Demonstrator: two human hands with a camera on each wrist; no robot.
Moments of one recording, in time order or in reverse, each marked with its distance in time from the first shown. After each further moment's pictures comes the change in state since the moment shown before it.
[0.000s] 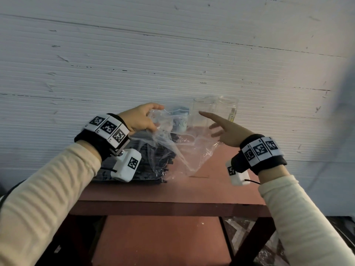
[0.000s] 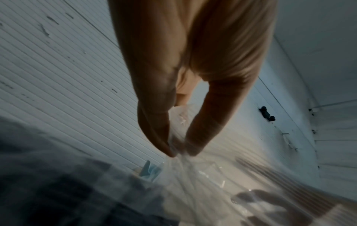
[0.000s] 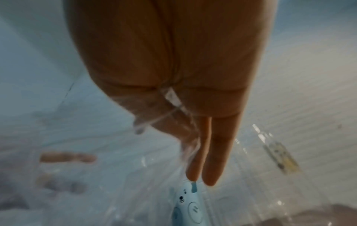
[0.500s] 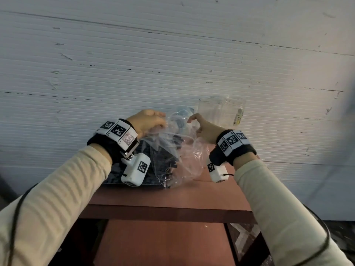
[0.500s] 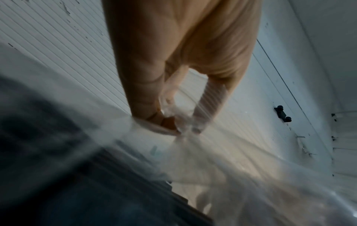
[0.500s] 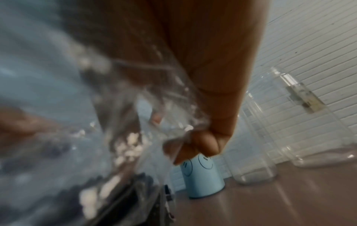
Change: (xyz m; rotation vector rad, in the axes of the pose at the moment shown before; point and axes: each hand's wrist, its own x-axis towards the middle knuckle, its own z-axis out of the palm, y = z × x) left_hand 0.018 -0.014 0.009 -0.276 0.073 -0.197; right_hand 0.067 -0.016 0.039 0.061 -0.122 0.063
